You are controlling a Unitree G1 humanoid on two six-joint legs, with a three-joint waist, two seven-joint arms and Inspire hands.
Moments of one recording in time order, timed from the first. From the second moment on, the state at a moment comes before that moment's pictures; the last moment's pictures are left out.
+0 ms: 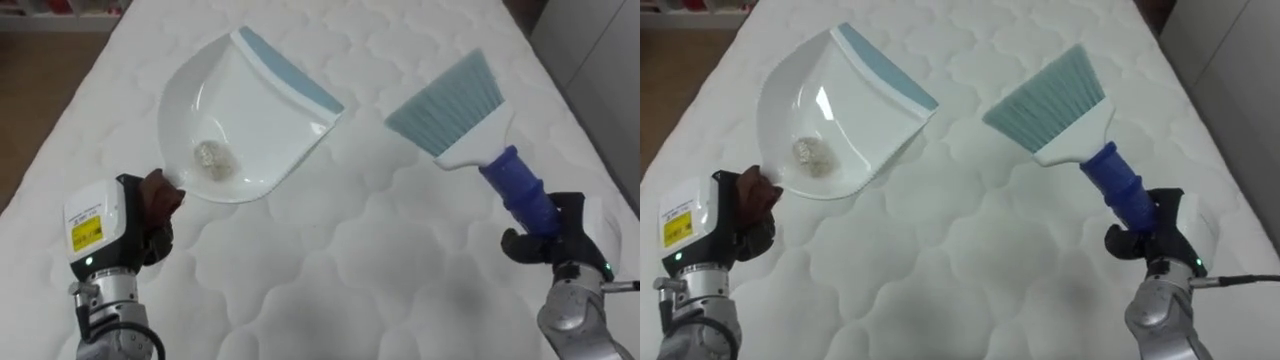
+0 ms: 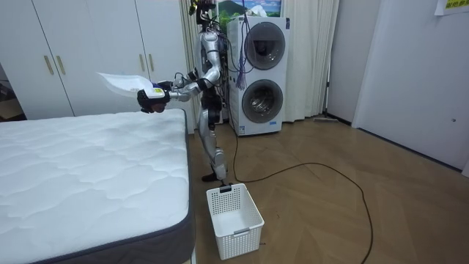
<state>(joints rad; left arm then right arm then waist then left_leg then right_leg) 0.06 0.37 -0.12 0.37 0.73 0.06 0.62 -0.08 -0.41 0.09 0.61 -0.21 0.02 -0.51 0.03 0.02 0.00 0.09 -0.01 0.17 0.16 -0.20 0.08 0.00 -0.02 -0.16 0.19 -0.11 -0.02</state>
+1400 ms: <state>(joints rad) 0.09 0.30 -0.08 0.37 0.80 -0.01 0.62 -0.02 -0.34 0.02 0.49 0.08 -0.01 -0.49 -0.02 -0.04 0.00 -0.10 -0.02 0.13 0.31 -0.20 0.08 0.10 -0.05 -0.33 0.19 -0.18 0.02</state>
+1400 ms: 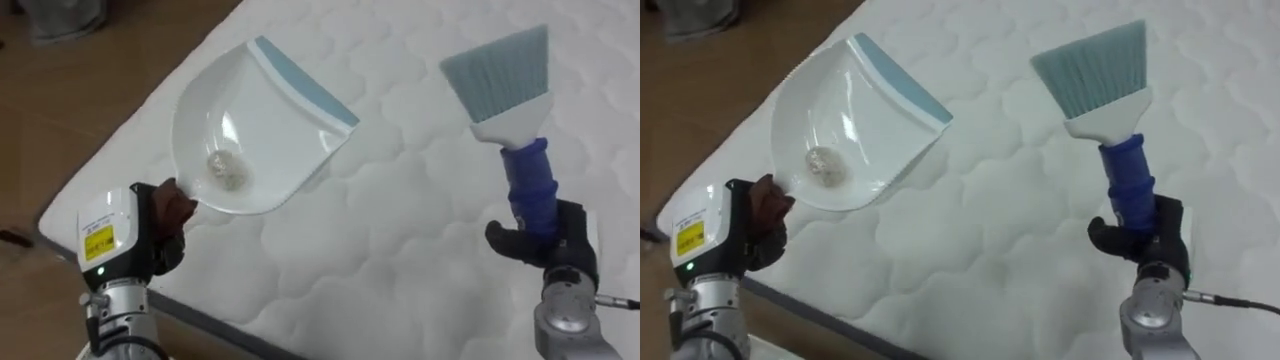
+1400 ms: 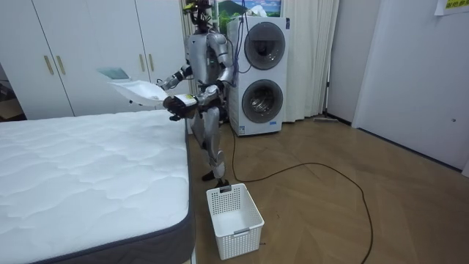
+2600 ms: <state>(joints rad) 0.09 0.30 -0.08 0.36 0.82 -0.03 0.60 0.03 -0.33 0.02 0.47 0.06 -0.03 -0.58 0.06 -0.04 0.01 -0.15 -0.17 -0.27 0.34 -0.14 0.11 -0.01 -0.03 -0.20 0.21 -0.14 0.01</state>
